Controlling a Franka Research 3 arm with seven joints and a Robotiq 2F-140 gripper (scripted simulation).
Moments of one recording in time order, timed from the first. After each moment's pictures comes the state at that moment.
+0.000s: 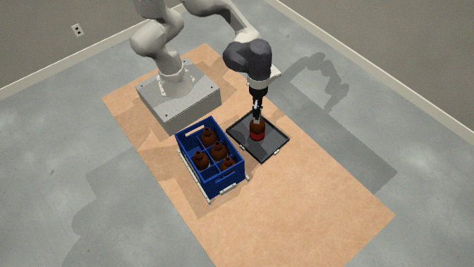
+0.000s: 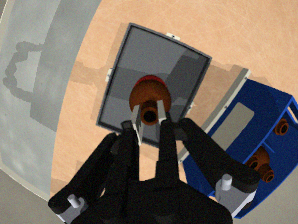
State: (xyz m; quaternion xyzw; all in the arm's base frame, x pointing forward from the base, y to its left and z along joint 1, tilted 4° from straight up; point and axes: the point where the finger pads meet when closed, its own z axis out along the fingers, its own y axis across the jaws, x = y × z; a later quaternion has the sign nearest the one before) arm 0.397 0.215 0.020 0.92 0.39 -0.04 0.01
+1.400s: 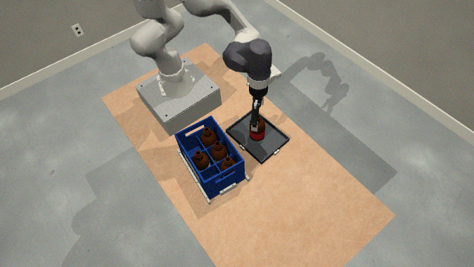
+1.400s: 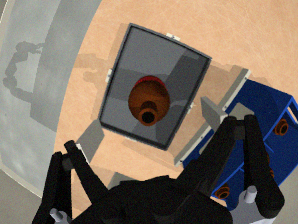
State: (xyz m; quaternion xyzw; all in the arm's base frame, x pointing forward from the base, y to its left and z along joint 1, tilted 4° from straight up) arm 0.397 0.215 0.020 0.92 0.39 -0.04 0.01
